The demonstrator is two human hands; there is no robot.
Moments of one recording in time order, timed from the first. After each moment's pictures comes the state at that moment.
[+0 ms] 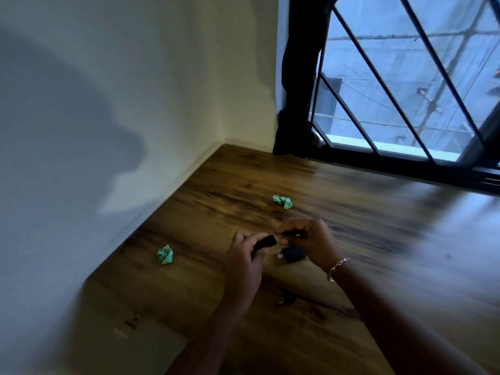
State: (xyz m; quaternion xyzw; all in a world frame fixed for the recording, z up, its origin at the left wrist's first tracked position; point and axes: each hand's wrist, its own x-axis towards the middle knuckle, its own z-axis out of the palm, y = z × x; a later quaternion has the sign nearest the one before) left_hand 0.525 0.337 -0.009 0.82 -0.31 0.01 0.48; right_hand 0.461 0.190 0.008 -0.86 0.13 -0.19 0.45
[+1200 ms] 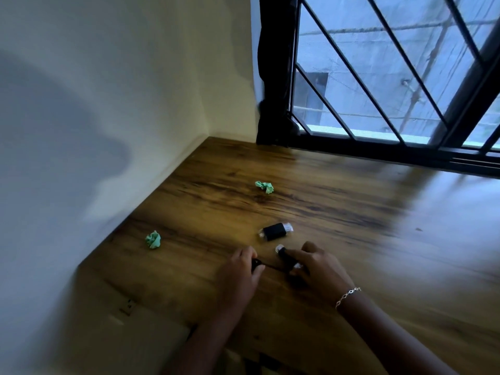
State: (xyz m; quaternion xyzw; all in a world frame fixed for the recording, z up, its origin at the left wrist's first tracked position) left_hand 0.477 0.352 -0.029 0.91 -0.35 -0.03 0.23; right_hand 0.367 0.215 -0.018 -0.96 0.19 -0.02 0.20
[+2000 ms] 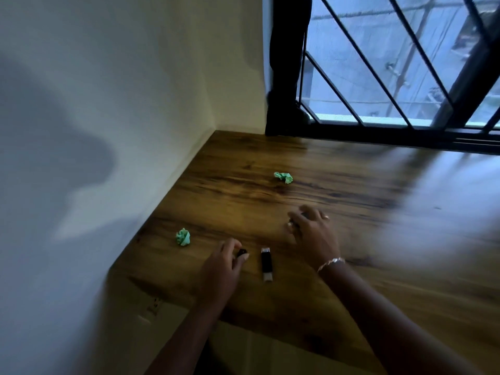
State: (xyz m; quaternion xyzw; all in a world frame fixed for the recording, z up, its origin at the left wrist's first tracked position) left_hand 0.553 0.431 -0.047 0.86 -0.39 -0.01 0.32; right_hand 0.439 0.262 -0.022 -0.91 0.31 -0.21 0.16
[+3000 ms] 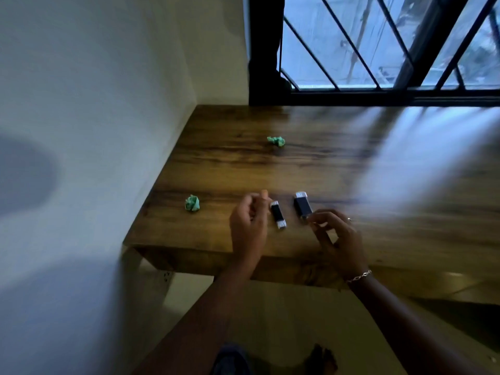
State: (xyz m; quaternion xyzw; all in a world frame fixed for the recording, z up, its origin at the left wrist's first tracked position) left_hand 0.513 0.454 0.001 0.70 -0.32 -0.16 0.62; right_hand 0.368 0.363 -0.048 -0.82 0.29 -0.41 0.28
